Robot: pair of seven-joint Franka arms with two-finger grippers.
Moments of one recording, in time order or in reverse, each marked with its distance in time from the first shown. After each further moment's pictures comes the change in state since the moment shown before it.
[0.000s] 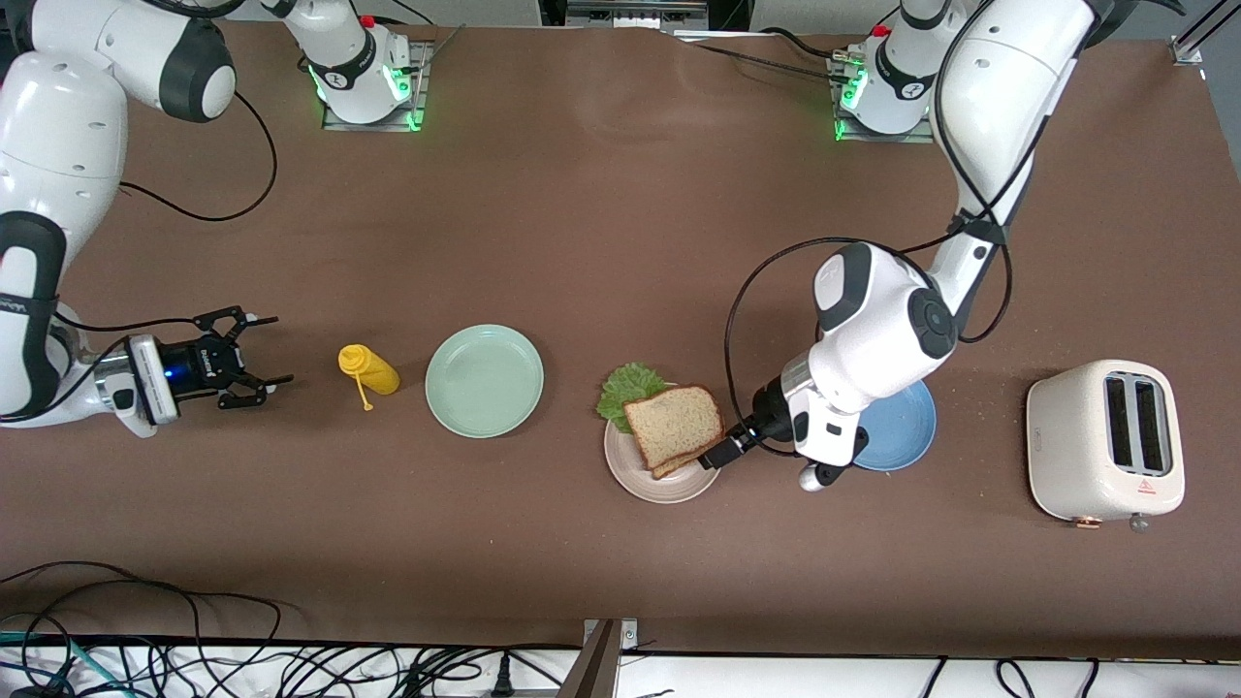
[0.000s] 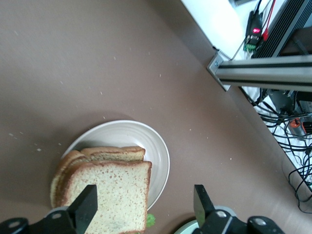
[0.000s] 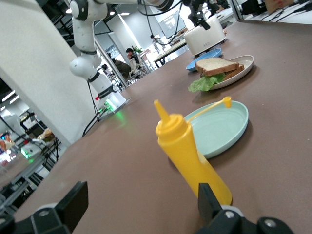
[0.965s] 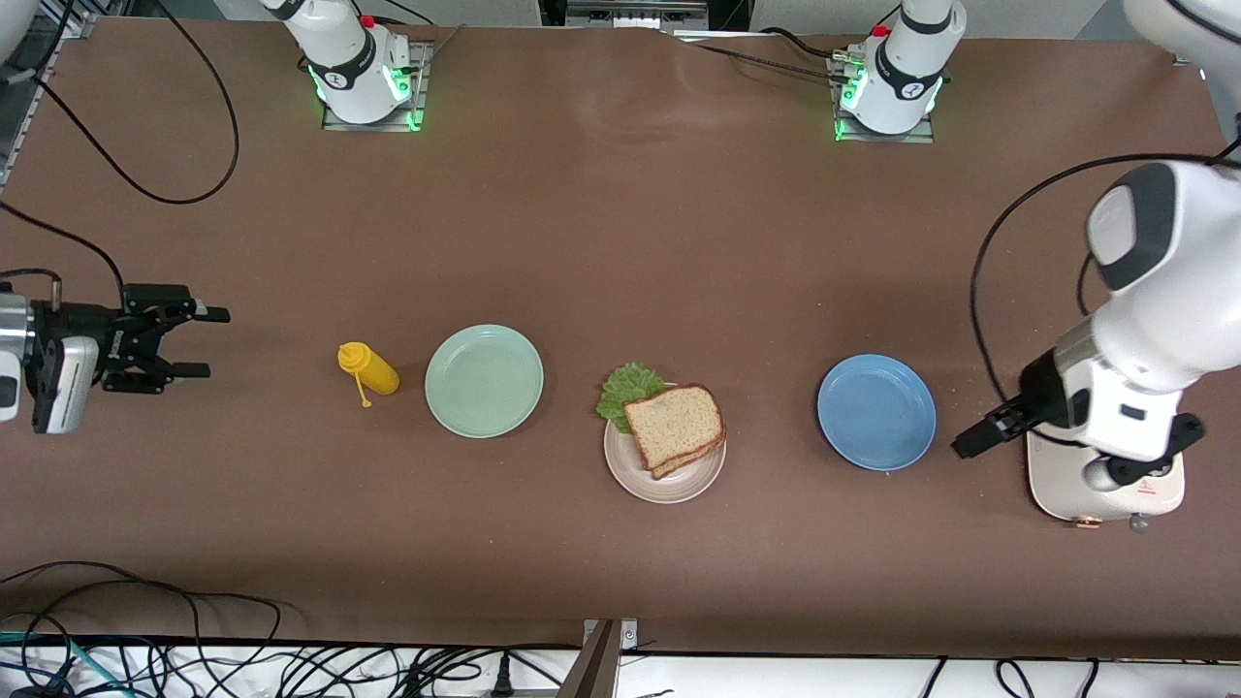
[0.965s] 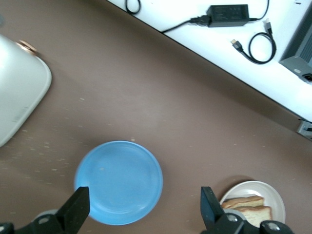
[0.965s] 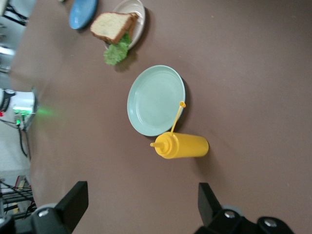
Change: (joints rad) left arm 0.307 -0.245 0.012 0.091 0.355 -0.543 0.209; right arm 0.062 -0.534 0.218 -0.120 -0.585 0.430 0.946
